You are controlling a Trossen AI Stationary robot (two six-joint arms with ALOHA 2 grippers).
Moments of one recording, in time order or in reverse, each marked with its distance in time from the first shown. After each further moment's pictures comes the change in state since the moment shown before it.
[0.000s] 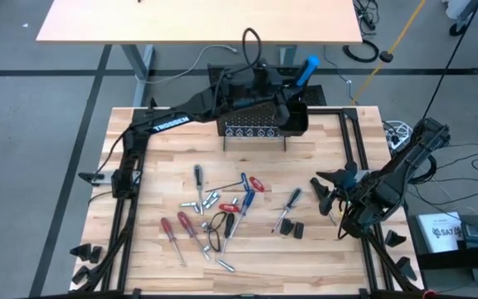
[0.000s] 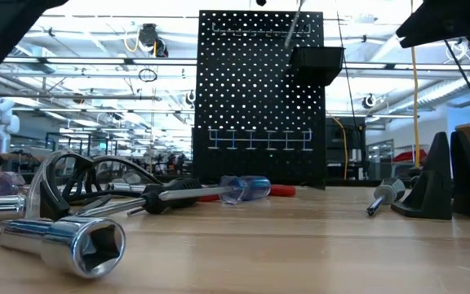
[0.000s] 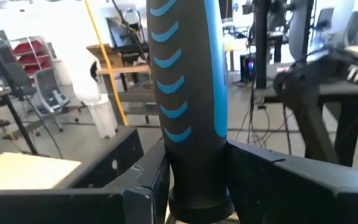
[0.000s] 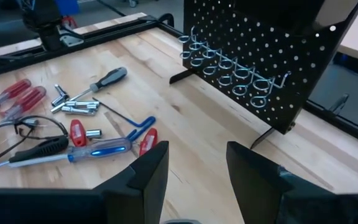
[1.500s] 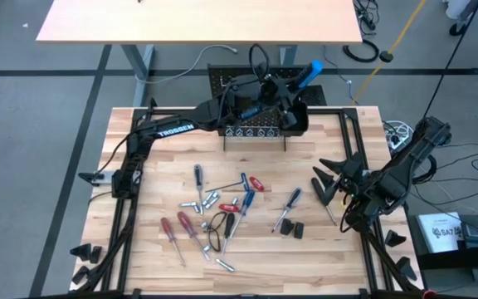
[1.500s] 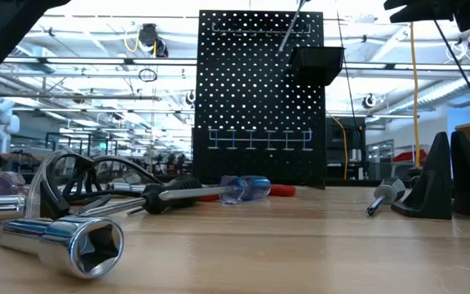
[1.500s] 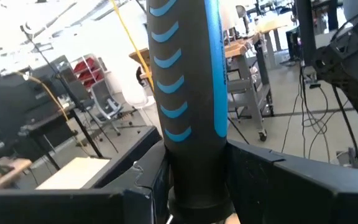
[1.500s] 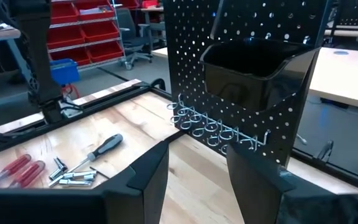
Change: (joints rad) left arm -0.062 0.030 0.013 0.036 -0.246 0.192; right arm -0.020 -0.076 0.000 0.062 0.244 -0.047
